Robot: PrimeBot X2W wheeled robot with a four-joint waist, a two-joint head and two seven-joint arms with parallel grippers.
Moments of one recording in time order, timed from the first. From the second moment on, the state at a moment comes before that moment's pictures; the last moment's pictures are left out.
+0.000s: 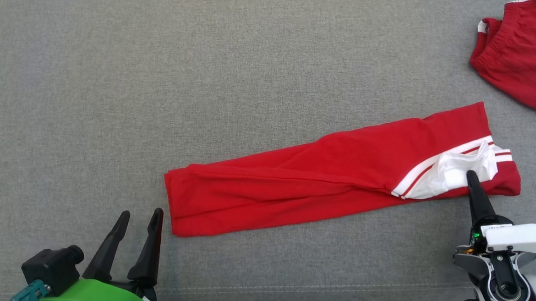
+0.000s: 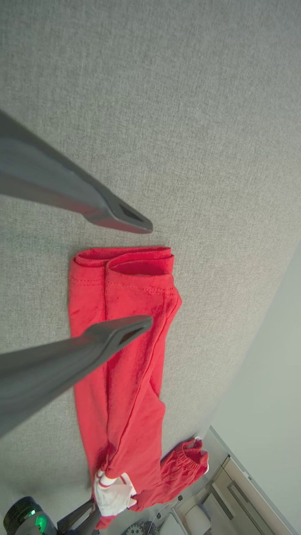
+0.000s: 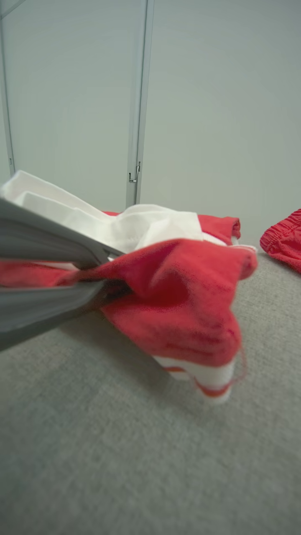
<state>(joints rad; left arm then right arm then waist) 0.16 0.26 -0.34 -0.26 -0.74 0.12 -0.11 -0.06 -0.17 0.10 0.27 1.44 0.12 -0.10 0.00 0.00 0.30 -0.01</state>
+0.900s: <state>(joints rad) 0.16 0.21 -0.34 -0.24 -0.74 0.12 -0.11 -0.07 -0.51 0.25 0.14 0.85 0.12 -0.22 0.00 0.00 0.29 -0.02</state>
